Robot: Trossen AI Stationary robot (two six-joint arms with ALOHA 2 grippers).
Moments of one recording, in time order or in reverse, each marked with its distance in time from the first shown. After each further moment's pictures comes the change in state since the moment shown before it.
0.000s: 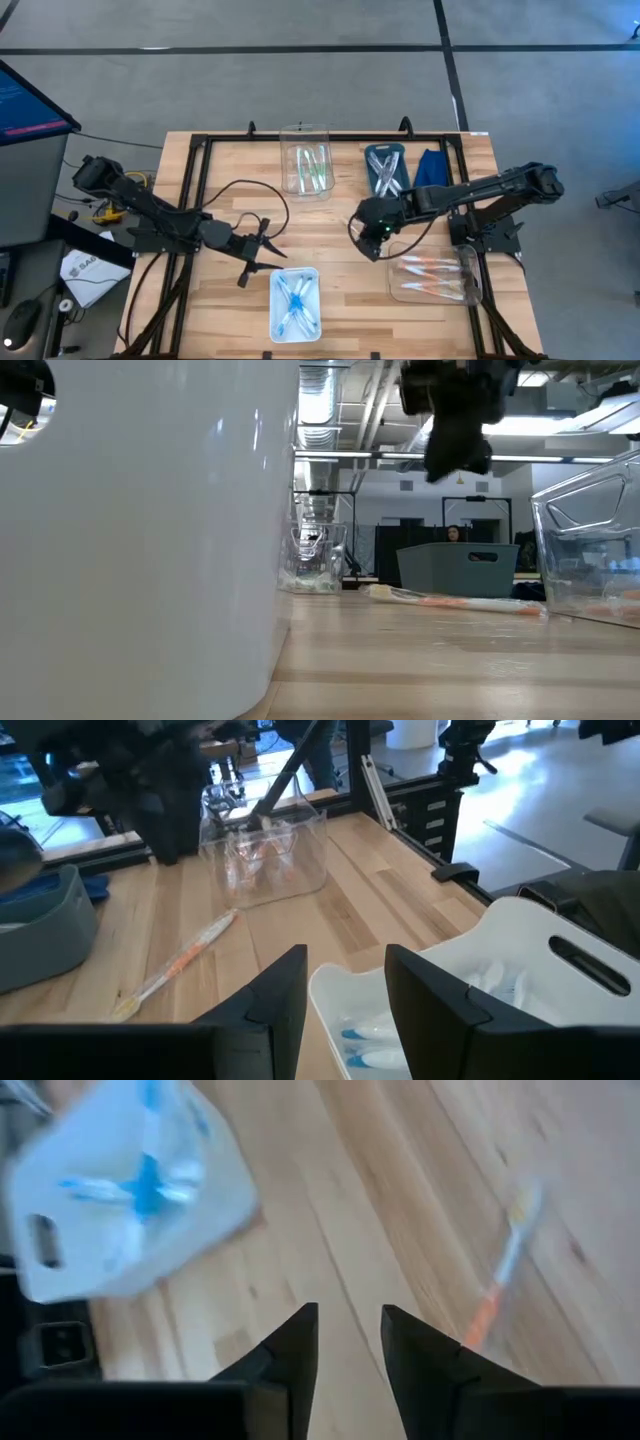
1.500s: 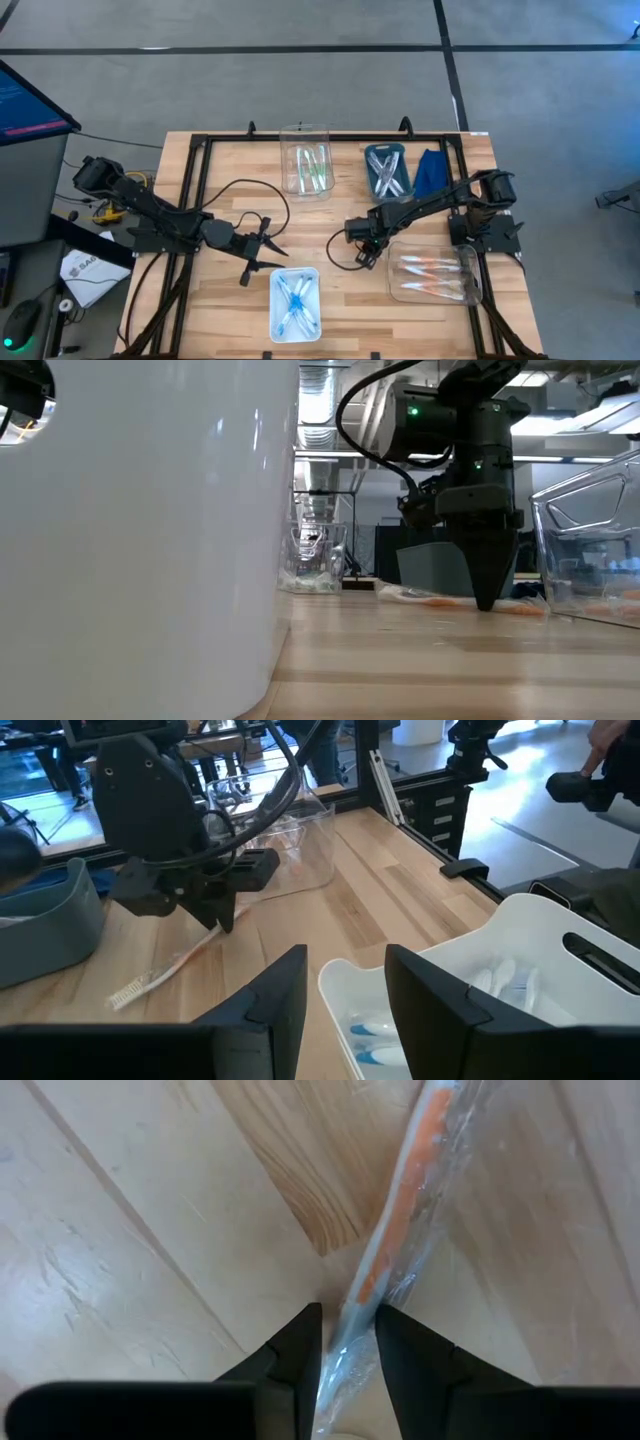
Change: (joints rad) left arm 0.016 0.014 0.000 0.004 0.000 0.000; right arm -0.019 0.380 0.003 -0.168 -0.001 0.039
